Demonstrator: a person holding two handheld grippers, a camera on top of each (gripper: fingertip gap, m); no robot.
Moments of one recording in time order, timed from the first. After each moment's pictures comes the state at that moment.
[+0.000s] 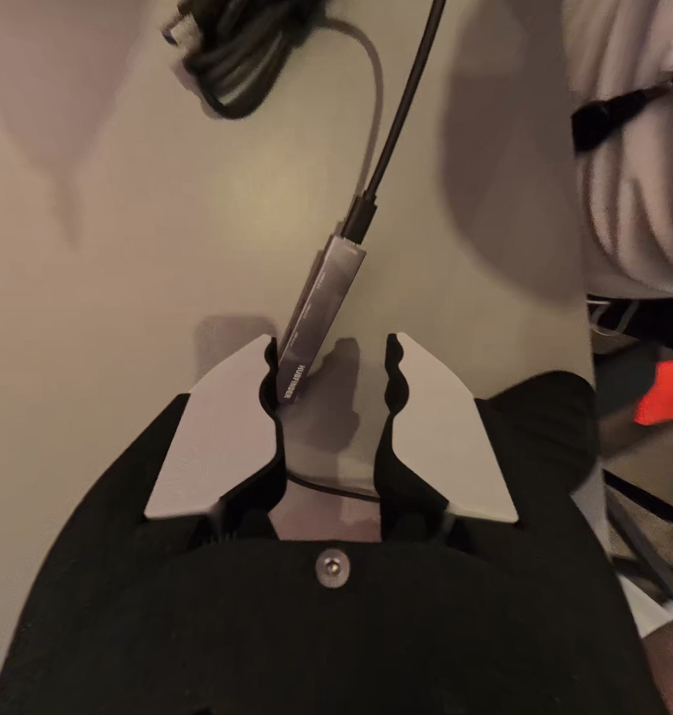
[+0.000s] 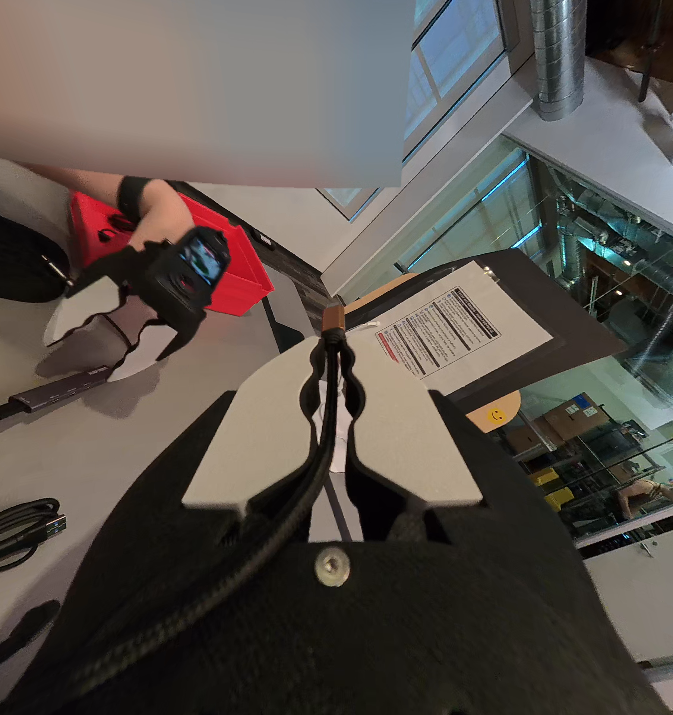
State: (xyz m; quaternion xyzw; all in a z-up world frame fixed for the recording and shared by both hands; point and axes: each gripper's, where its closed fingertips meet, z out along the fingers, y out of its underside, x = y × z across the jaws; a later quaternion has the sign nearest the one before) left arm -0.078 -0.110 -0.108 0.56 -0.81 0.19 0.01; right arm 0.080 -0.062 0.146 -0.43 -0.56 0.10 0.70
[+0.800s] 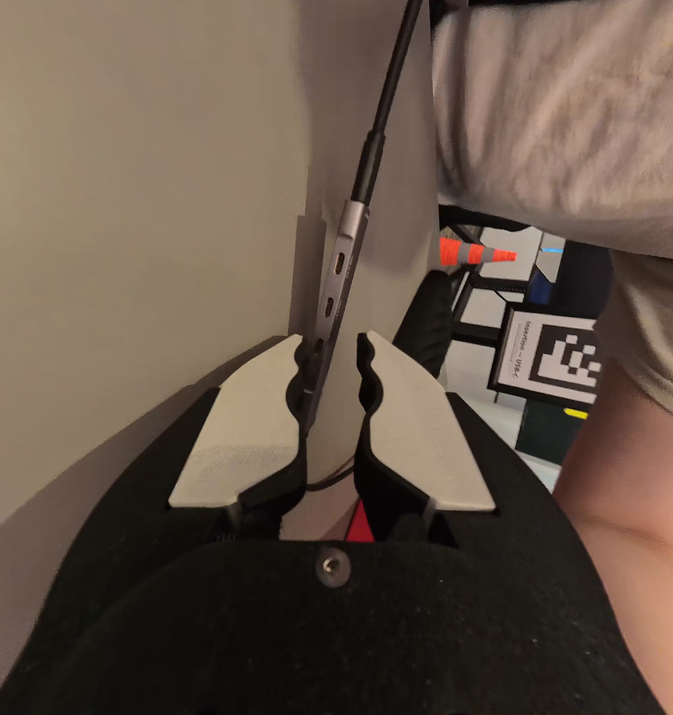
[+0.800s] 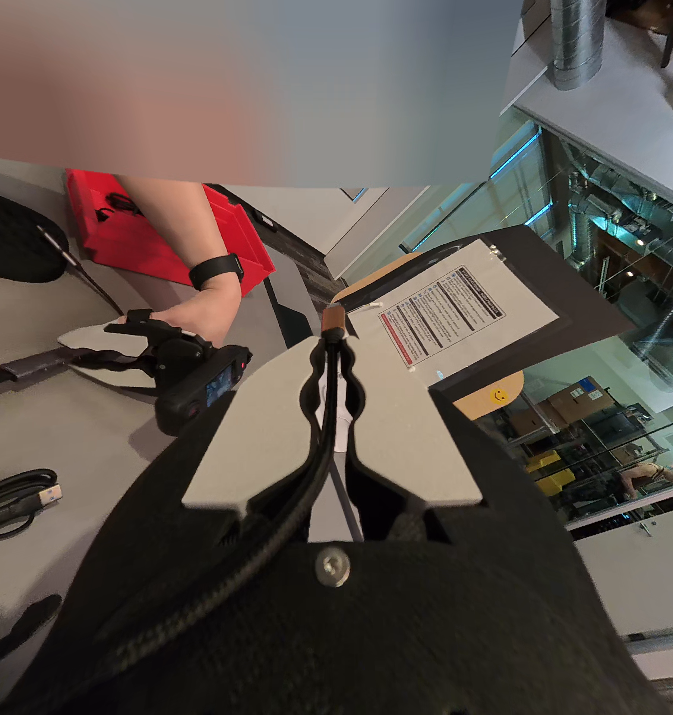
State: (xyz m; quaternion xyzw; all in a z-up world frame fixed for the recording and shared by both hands) left arm -0.099 -0.119 -0.145 0.45 -0.75 0.28 0.39; right arm 0.089 -0.057 0.138 -0.45 -0.56 0.09 0.69
